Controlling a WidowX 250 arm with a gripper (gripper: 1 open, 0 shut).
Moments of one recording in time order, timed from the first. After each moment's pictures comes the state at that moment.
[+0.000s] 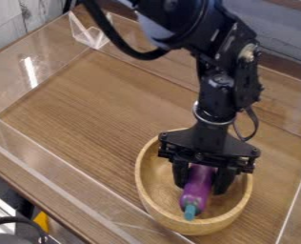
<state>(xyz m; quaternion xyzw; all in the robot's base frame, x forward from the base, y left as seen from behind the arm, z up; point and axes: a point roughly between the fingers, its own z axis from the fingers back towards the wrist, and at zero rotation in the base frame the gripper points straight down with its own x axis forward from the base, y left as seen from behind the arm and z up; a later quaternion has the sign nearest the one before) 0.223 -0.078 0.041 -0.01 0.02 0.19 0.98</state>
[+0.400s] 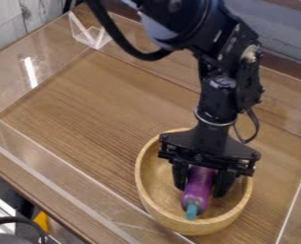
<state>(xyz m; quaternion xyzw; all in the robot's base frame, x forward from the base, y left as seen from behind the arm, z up) 0.219 -0.078 0.042 0.00 0.04 0.18 0.98</state>
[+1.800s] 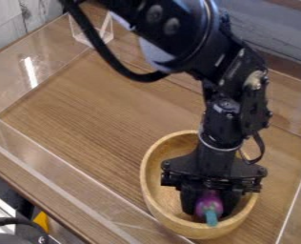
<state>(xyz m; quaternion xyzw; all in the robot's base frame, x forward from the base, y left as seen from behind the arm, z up) 0.199 -0.102 0.036 -0.01 0.03 0.25 0.97</state>
